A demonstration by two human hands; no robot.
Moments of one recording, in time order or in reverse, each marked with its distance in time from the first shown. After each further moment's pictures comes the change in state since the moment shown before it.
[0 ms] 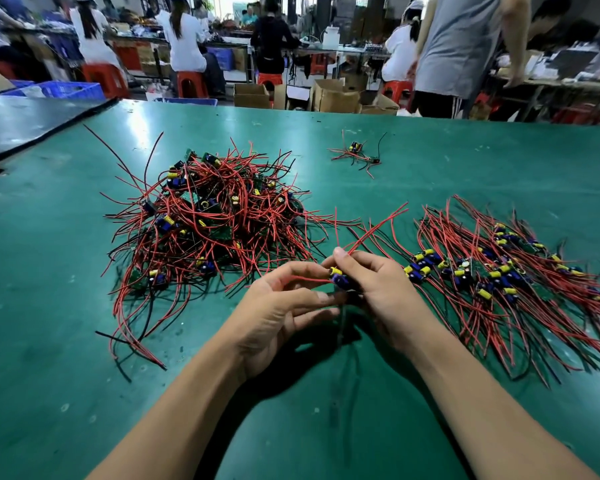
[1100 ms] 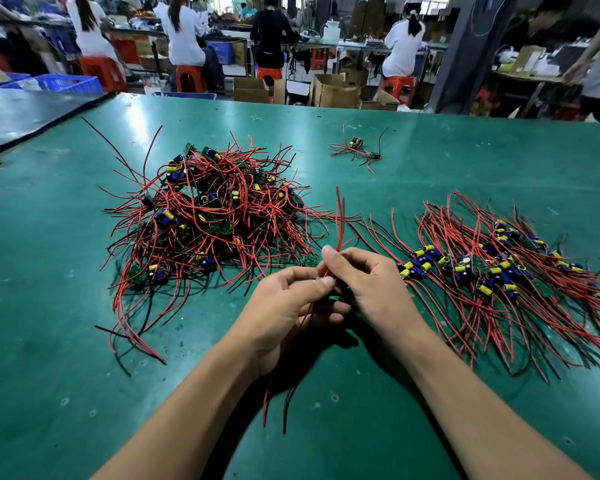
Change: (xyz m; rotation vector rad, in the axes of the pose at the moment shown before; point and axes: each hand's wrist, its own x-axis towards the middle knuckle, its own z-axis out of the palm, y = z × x) left_hand 0.003 -0.009 0.007 0.064 0.086 -0.034; right_hand -0.001 0.011 0.006 -0.148 0.025 -0.172
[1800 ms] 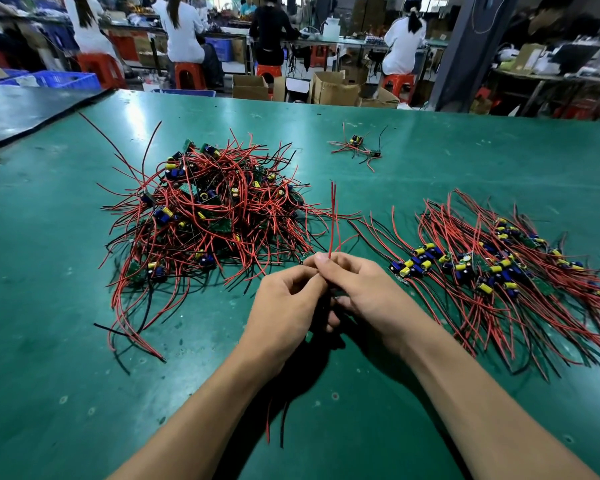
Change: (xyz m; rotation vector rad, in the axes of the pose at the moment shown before) left_hand -0.001 -0.013 0.007 0.327 0.141 0.241; right_hand -0.005 -0.009 0.005 0.094 -0.155 0.260
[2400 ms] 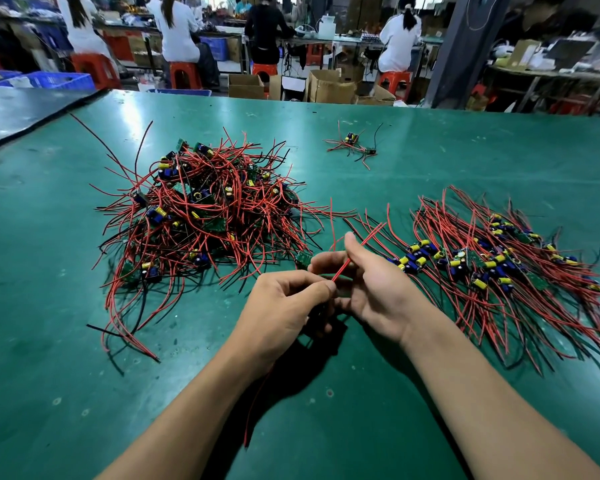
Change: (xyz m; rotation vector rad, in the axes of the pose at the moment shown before) left_hand -0.002 0.001 -0.007 0.065 -0.106 0.029; right_hand 0.005 -0.013 -0.010 0.184 0.058 0.119
